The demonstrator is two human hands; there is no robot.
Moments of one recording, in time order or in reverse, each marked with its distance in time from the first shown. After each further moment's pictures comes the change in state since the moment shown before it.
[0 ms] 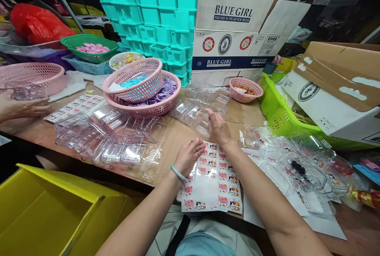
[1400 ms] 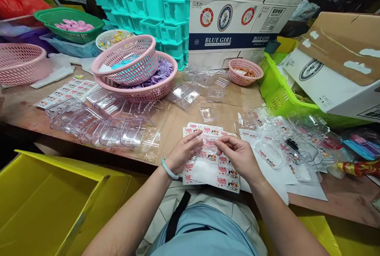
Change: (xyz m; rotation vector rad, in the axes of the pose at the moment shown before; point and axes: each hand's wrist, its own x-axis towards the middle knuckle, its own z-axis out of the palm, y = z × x) left_hand -0.044 0.001 -0.026 0.203 -0.214 -0.161; right_hand -0.095 -0.082 -0.105 0.911 -0.251 0.792
